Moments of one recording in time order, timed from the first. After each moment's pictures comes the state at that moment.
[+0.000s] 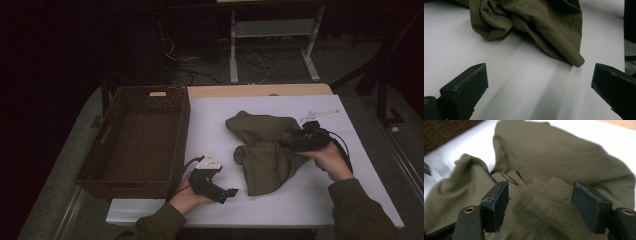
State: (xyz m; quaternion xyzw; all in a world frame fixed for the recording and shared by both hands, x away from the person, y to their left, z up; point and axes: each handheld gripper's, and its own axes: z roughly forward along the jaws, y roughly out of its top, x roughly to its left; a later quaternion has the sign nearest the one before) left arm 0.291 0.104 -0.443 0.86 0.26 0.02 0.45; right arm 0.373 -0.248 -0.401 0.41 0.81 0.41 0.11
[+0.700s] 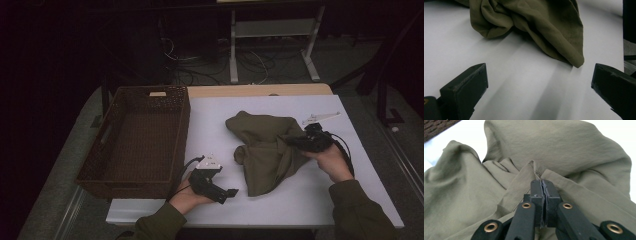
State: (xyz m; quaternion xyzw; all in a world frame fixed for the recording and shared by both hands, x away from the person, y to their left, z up) left arm 0.292 0.104 -0.443 0.86 0.26 0.01 0.45; right arm 0.373 -0.259 -0.411 0.42 0.81 0.39 0.10
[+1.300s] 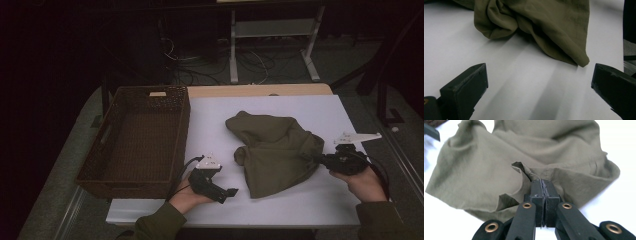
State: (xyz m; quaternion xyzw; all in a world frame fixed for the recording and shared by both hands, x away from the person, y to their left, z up) left arm 0.292 0.105 -0.441 0.86 0.26 0.01 0.45; right arm 0.295 -0.311 -0.399 0.45 0.80 0.39 0.12
